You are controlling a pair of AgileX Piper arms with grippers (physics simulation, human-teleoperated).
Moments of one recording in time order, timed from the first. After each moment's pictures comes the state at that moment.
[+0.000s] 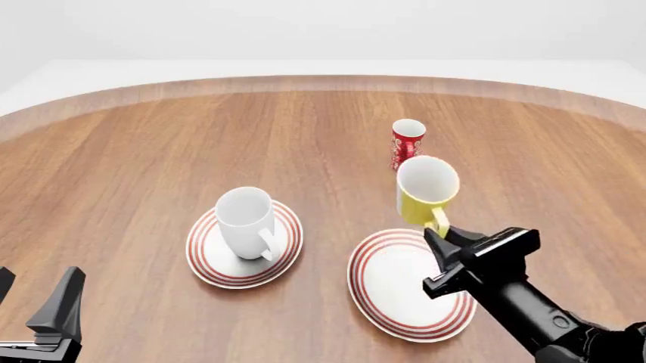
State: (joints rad) left arm 0.00 0.00 0.00 0.00 0.00; right arm 0.41 1.42 -0.19 -0.96 -0.09
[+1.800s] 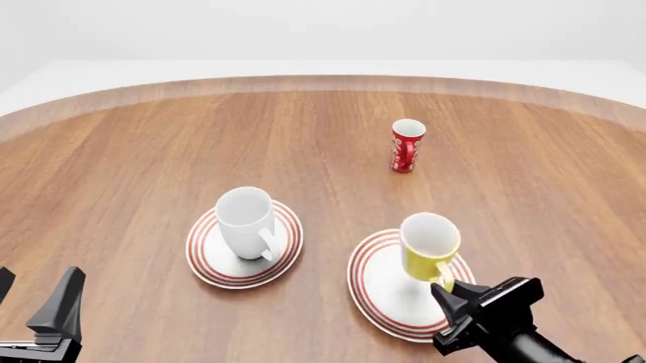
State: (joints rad) left arm 0.00 0.00 0.00 0.00 0.00; right arm 0.44 1.54 0.00 -1.07 -0.04
